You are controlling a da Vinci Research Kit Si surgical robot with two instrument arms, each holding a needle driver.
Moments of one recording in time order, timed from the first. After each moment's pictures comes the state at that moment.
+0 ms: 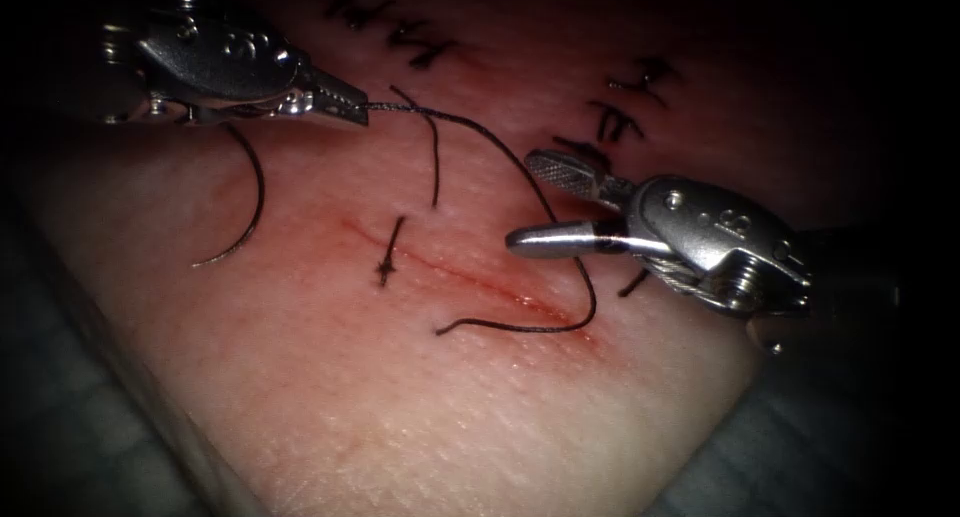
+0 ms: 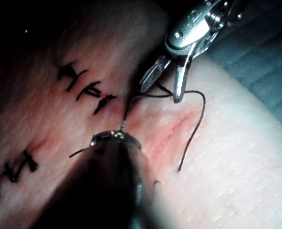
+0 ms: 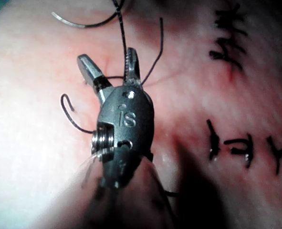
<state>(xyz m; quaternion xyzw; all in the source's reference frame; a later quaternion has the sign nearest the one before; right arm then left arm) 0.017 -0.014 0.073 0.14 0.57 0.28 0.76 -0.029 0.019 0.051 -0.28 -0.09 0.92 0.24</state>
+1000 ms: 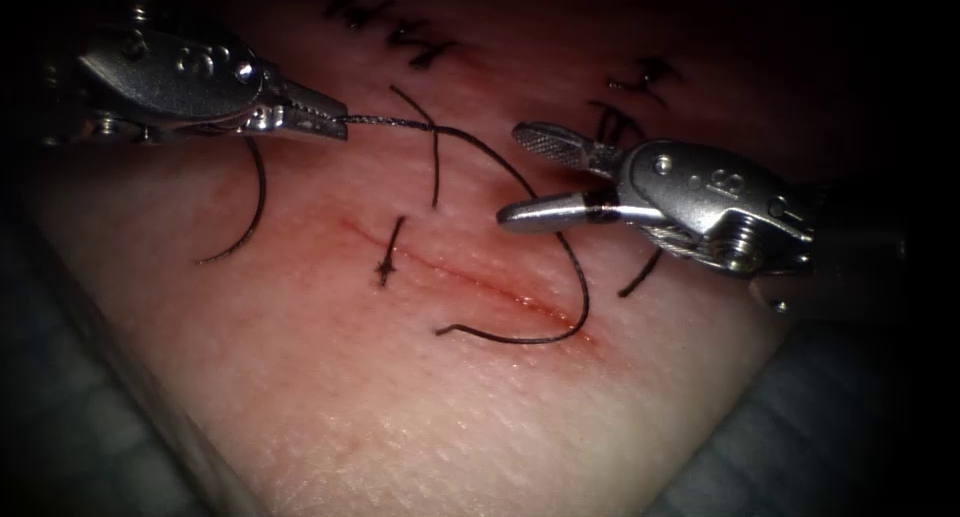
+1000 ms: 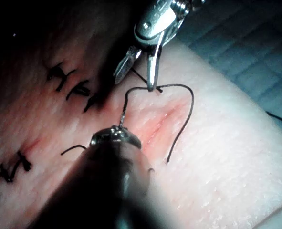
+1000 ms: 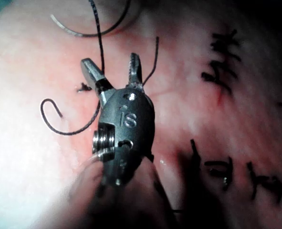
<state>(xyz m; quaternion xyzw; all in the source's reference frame) 0.017 -0.012 0.072 0.12 0.57 0.25 0.78 -0.028 0.018 0.048 -0.30 -0.08 0.93 0.21</state>
